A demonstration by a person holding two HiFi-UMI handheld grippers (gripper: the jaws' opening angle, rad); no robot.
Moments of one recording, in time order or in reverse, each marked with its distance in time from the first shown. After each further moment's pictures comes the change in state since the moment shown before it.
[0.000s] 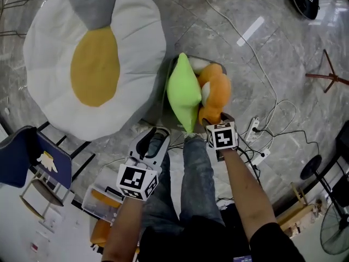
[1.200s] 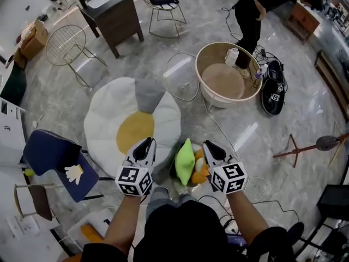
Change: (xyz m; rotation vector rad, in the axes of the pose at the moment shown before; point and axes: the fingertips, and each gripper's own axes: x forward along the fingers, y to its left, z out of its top) left arm -0.265 -0.065 0.290 0.108 -0.585 0.254; right arm -0.511 0.141 0.209 -0.297 -0.940 0.260
